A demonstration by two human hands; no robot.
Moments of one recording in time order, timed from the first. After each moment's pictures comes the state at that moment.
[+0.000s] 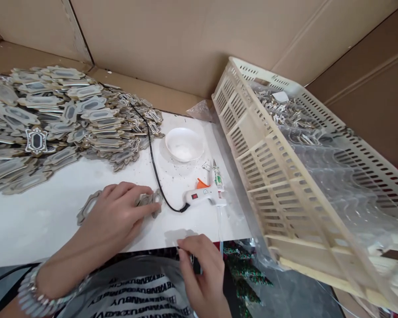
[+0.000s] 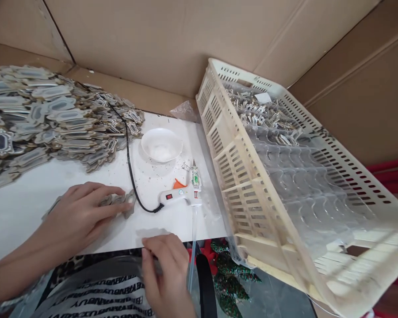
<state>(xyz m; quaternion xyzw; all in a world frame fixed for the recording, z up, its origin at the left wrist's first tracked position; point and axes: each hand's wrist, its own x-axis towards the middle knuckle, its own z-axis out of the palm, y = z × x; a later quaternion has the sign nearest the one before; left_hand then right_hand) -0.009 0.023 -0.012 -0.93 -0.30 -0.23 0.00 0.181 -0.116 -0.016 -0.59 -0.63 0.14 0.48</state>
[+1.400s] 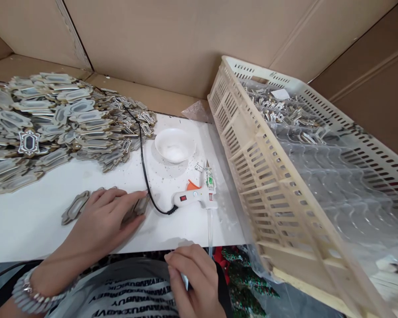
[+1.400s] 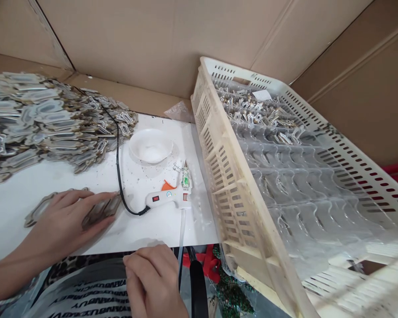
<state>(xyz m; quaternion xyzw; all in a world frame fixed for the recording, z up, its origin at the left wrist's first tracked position) 0.000 0.014 -0.024 -0.90 -0.37 -0.24 0.03 0.208 -0.124 -0.014 -0.53 -0.66 0.16 0.50</state>
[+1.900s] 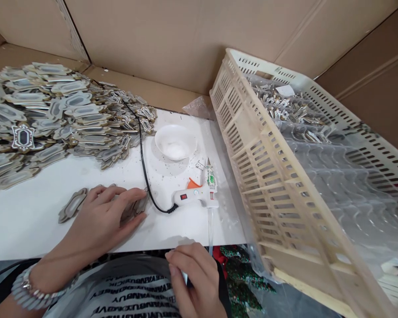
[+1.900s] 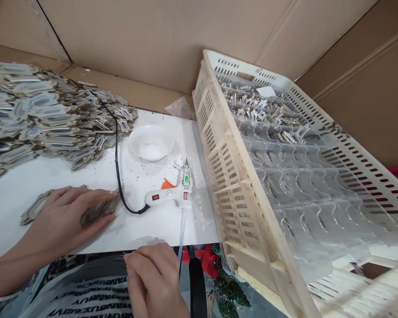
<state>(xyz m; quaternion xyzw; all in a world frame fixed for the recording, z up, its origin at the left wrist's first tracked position) -0.002 0.013 -0.026 -0.89 -0.39 -0.22 0.01 0.204 -0.128 -0.028 -0.54 -0.65 0.17 0.51</state>
